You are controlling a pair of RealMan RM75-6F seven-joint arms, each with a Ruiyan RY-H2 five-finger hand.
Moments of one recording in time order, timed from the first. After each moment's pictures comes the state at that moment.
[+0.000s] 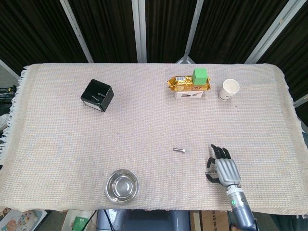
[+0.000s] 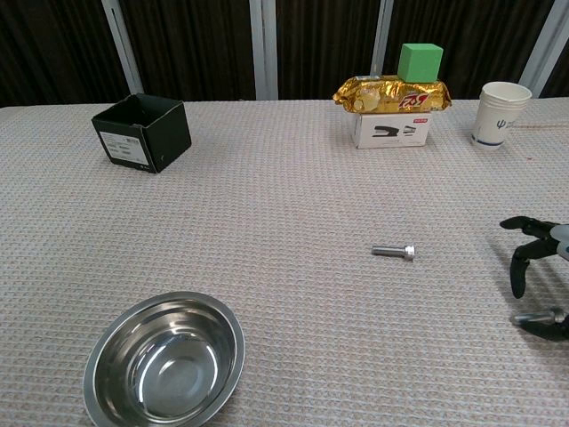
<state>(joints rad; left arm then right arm) 0.01 -1.02 -0.14 -1.69 1.31 1.55 -0.05 0.27 -1.50 0.06 -1.67 -1.21 1.19 -0.39</state>
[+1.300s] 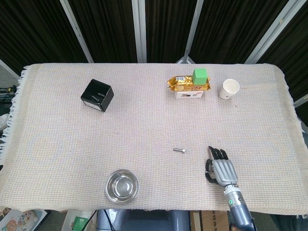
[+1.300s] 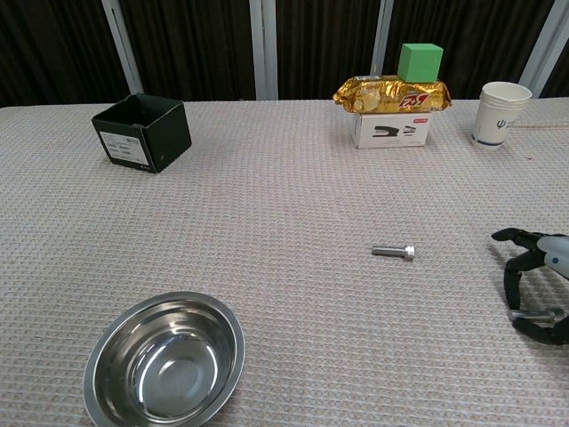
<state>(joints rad) 0.01 -1.02 -0.14 -1.70 1.31 1.55 -0.04 0.29 -1.51 0.05 -1.67 -1.15 1.17 -0.46</state>
